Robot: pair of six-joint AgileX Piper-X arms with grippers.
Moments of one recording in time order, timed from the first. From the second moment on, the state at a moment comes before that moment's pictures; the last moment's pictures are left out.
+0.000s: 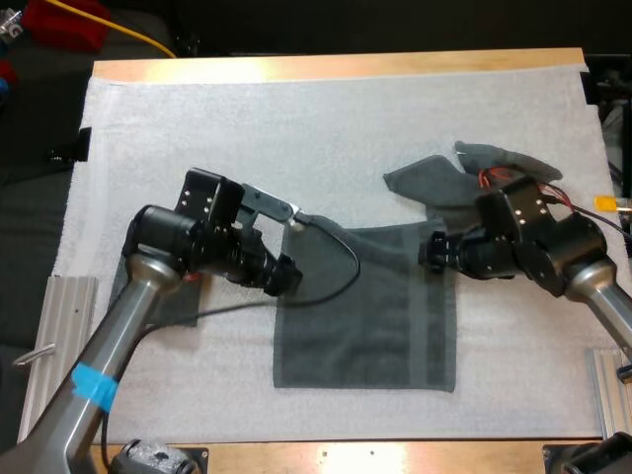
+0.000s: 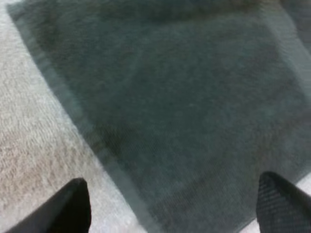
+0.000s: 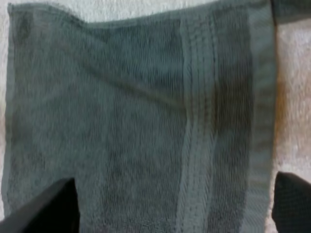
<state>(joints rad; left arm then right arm) -0.34 1.28 -1.10 1.14 0.33 -1.66 0.46 1.28 -1.01 0.95 -0.17 -1.36</state>
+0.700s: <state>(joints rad) -0.48 0.93 -0.93 1.21 0.20 -1.87 0.64 1.09 -1.01 1.11 -0.11 -1.34</state>
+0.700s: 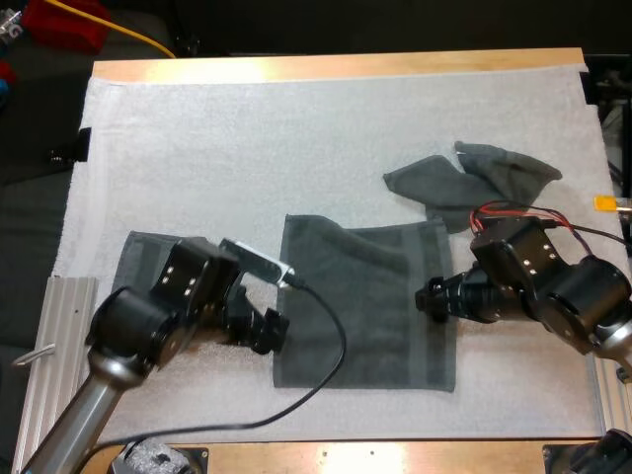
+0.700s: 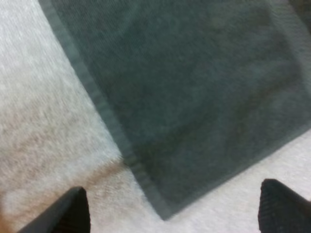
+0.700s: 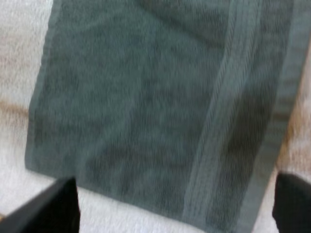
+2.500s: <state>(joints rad) -0.48 0.75 -0.89 1.38 0.28 -1.96 0.64 0.71 -0.24 0.60 -0.27 -0.86</state>
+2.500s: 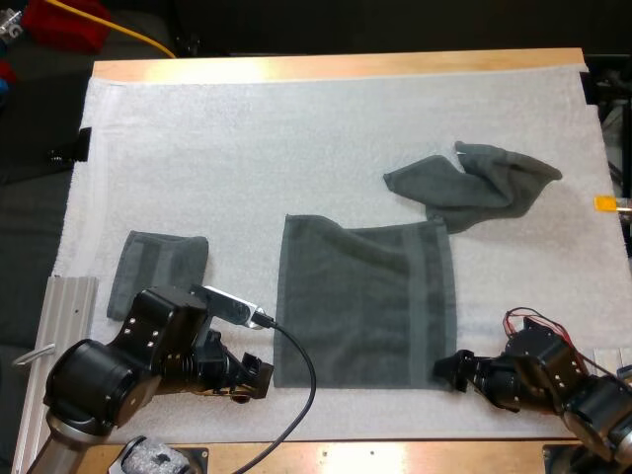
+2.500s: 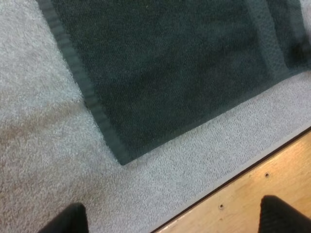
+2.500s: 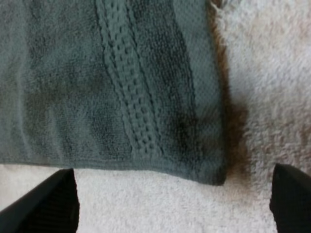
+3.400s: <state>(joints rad) -0.48 0.75 -0.89 1.38 0.28 -1.96 0.64 0.75 -0.08 0.26 -0.36 -0.68</state>
